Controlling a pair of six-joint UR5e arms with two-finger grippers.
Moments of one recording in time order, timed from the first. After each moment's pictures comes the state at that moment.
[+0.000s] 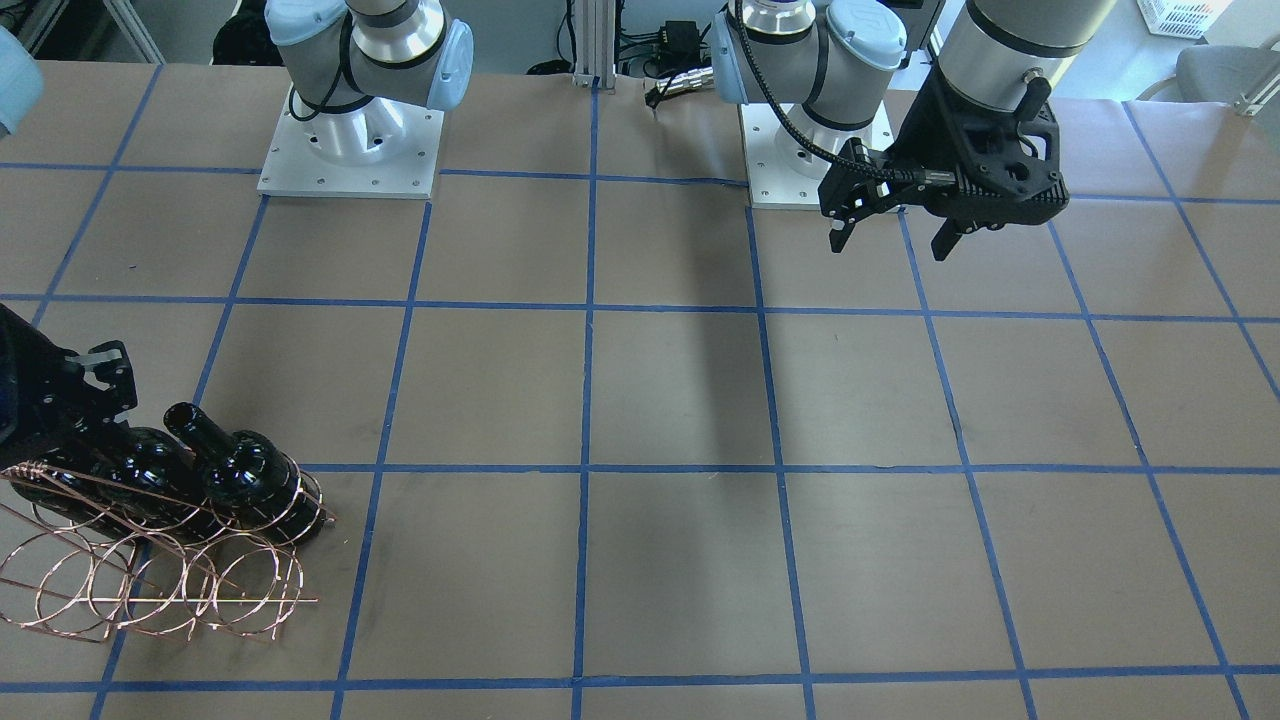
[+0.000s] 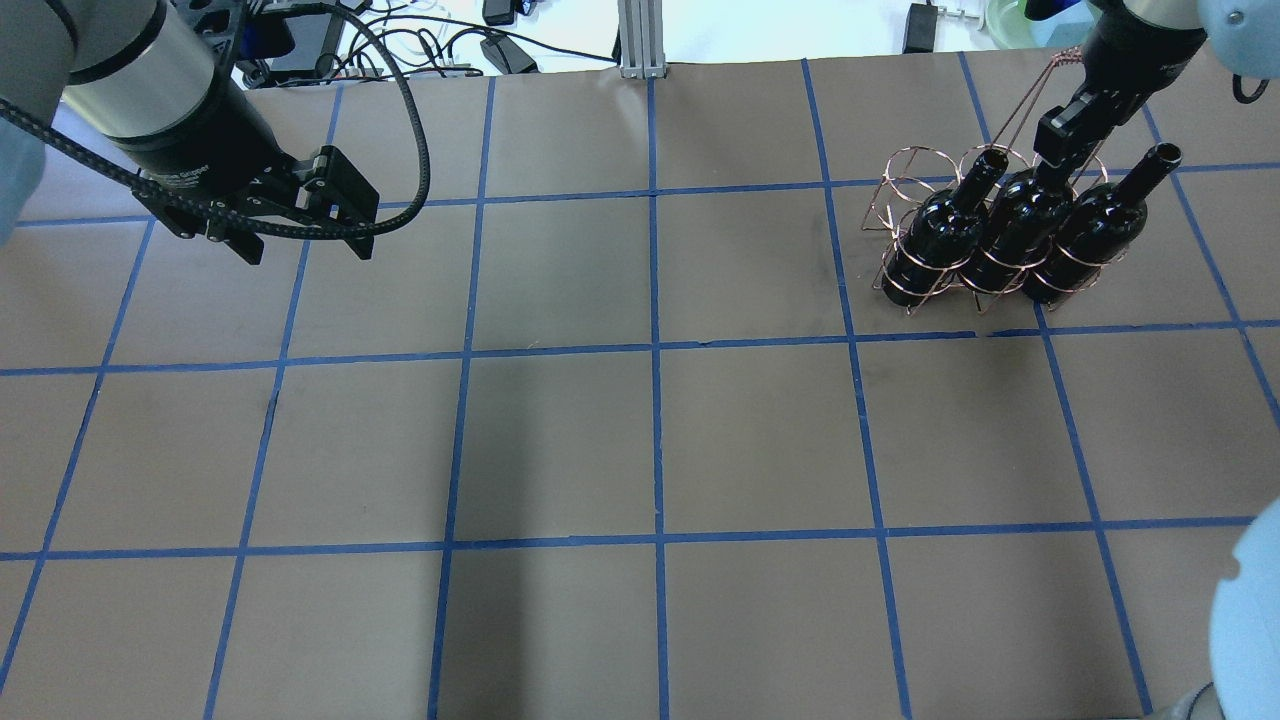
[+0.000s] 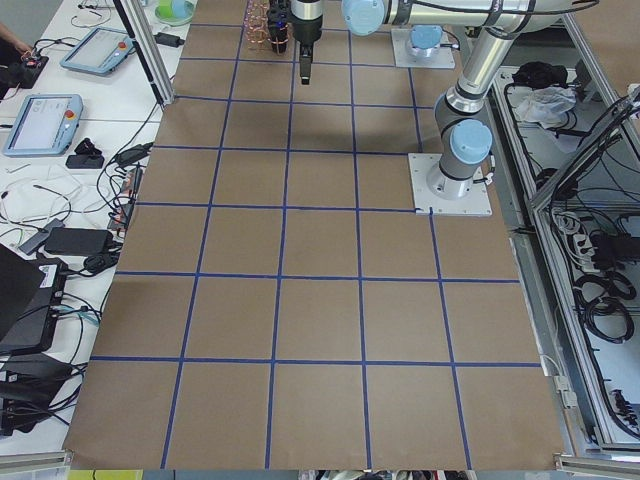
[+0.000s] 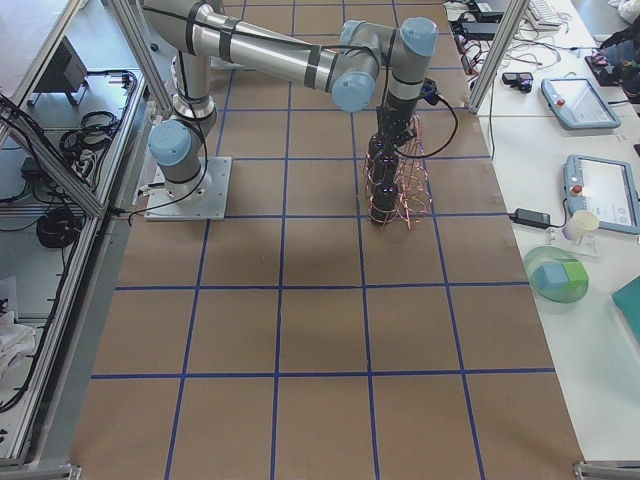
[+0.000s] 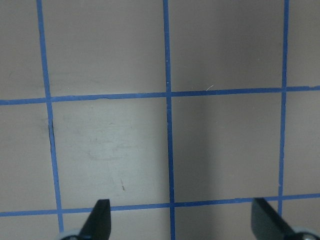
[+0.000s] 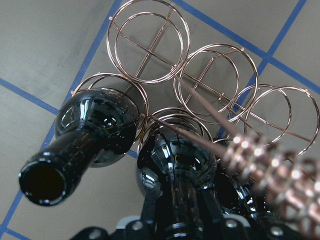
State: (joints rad) left arm -1.51 -1.51 -1.60 -1.57 1.53 0.08; right arm 1.31 -1.27 1.43 -1.71 -1.60 -0.80
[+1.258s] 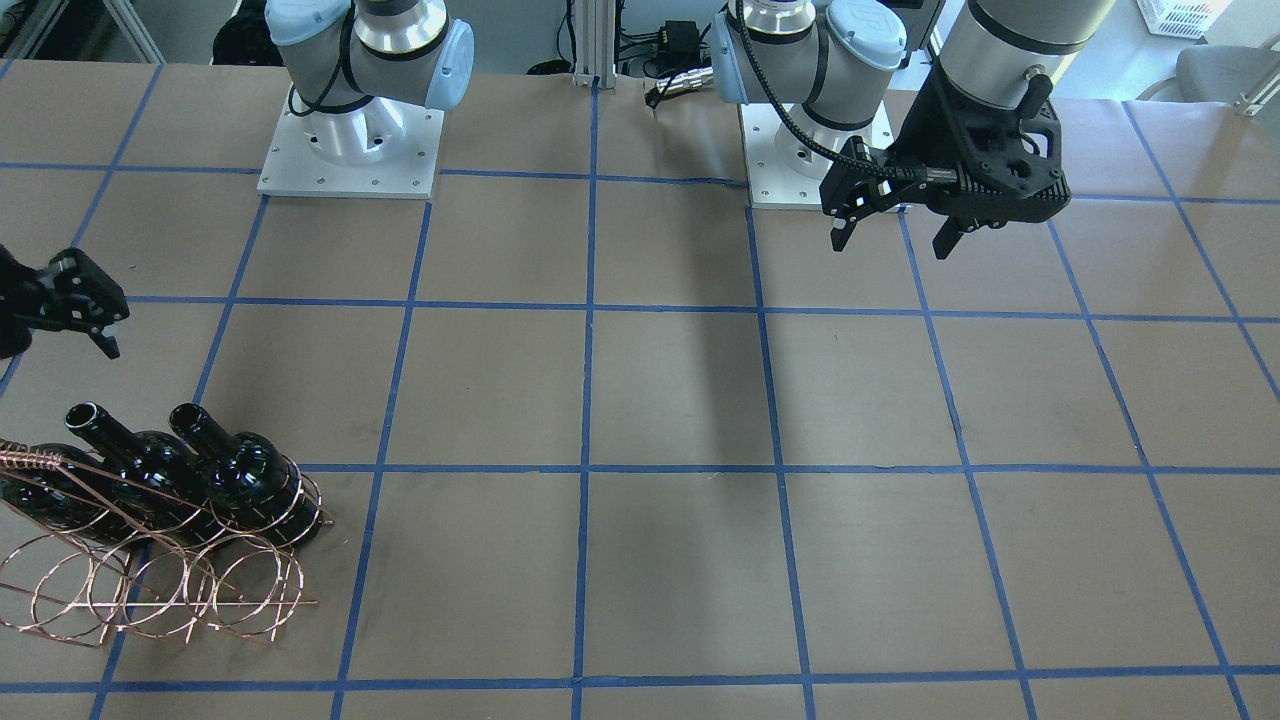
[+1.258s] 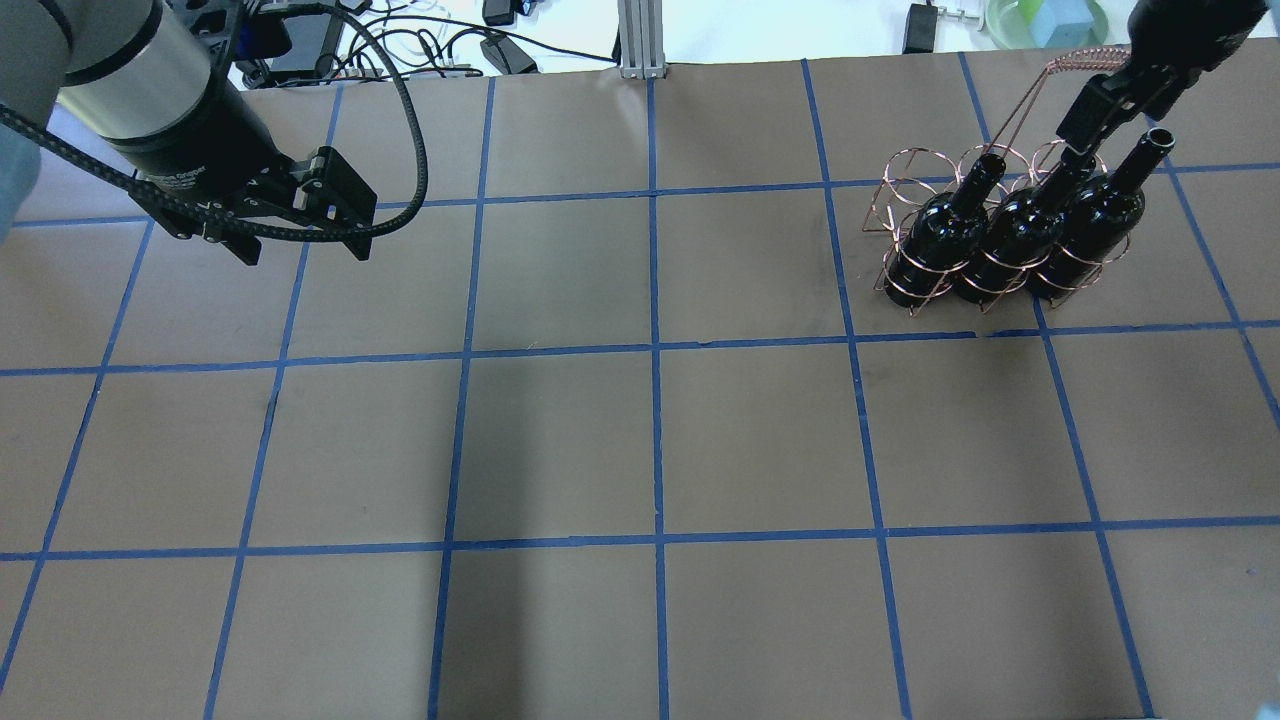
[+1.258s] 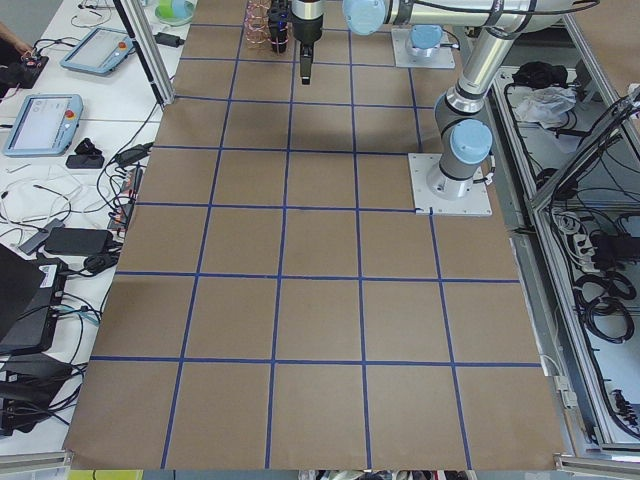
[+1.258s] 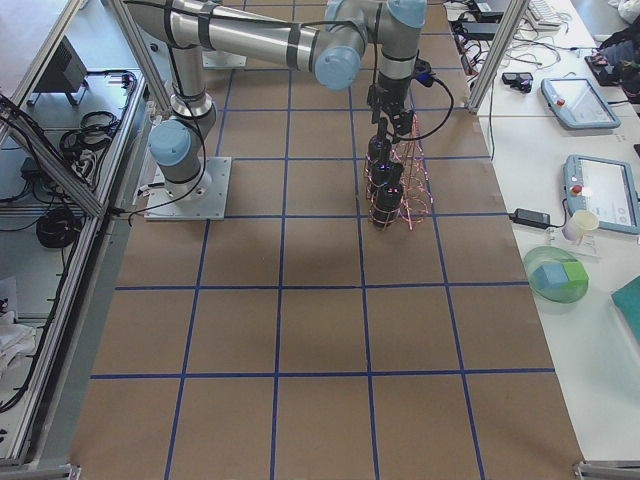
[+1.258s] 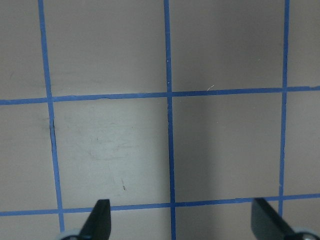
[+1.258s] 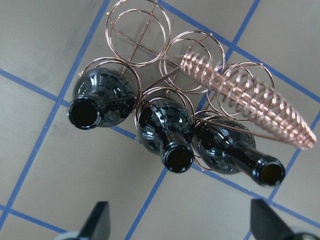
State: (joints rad) left arm -1.51 -1.51 -1.60 -1.57 1.53 0.08; right arm 1.31 -1.43 1.44 -1.66 -1.66 -0.73
